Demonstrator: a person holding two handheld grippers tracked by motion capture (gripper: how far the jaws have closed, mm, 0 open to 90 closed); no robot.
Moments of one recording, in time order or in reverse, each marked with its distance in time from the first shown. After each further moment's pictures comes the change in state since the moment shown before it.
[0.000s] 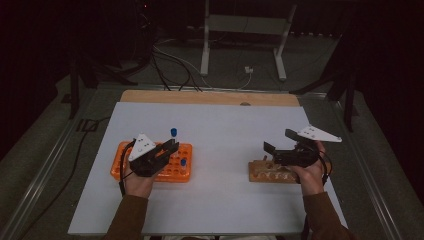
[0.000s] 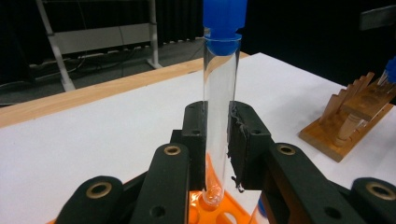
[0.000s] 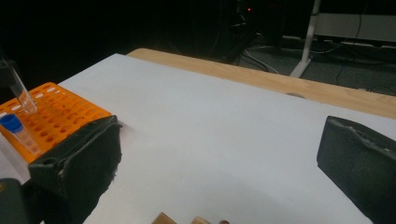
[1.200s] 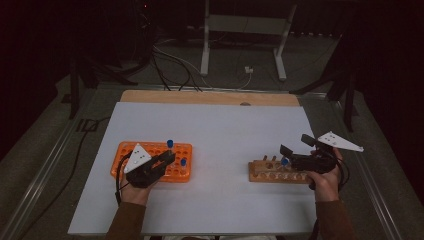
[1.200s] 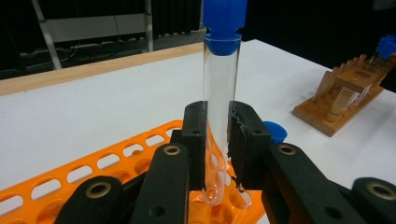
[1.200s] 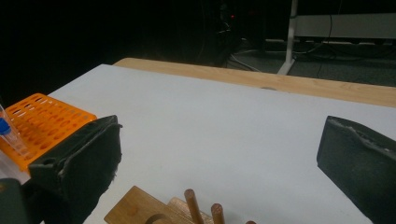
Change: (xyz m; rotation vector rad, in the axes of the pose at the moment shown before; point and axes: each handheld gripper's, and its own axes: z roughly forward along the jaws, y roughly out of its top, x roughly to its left) left arm -0.001 -0.031 -0.009 0.017 -0.026 -0.017; right arm -0.025 -0.016 -0.032 -0.042 -0.043 0.064
